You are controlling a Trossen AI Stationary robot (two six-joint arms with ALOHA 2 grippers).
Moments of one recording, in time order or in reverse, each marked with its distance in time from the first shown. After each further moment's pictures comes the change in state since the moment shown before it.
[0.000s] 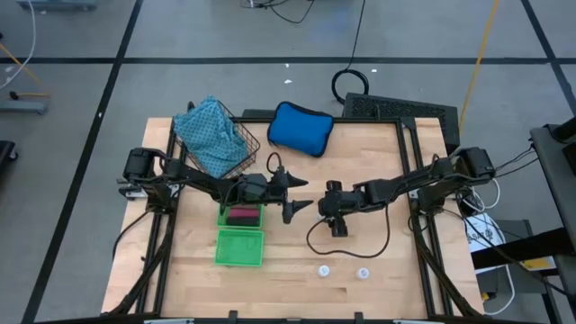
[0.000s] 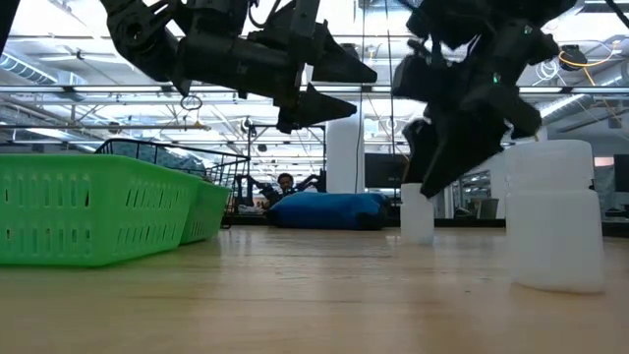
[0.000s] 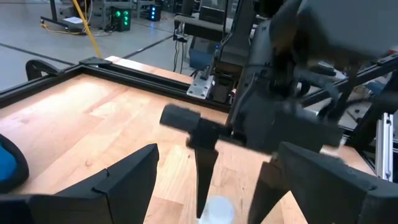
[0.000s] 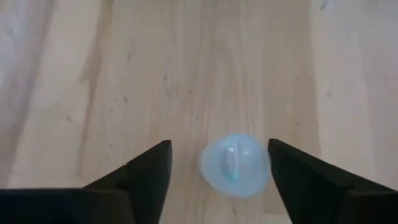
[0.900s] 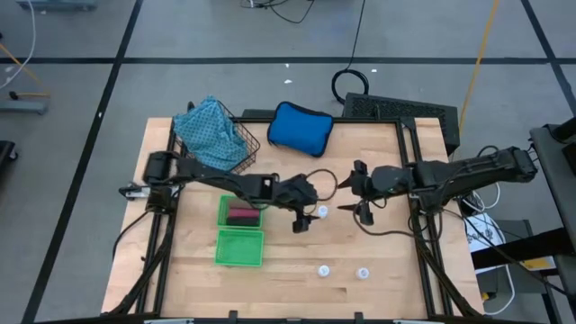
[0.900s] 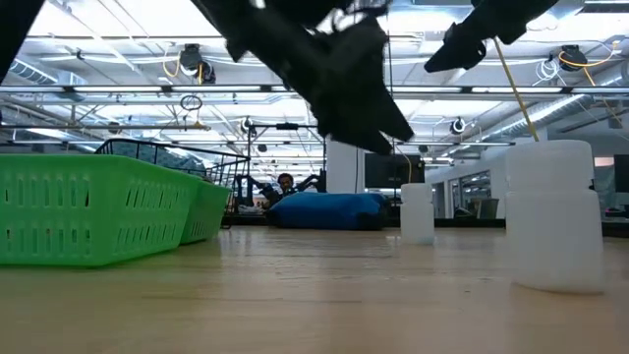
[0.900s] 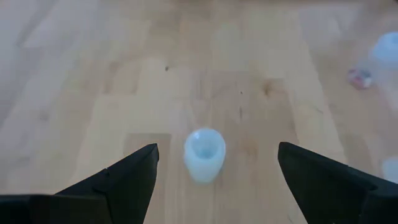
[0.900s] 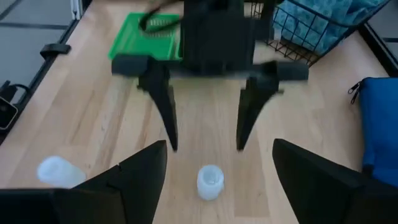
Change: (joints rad) left arm -0.014 0.174 0.494 -0.851 0.121 0.190; right arm 0.000 -0.539 0.000 -0.171 0.001 0.037
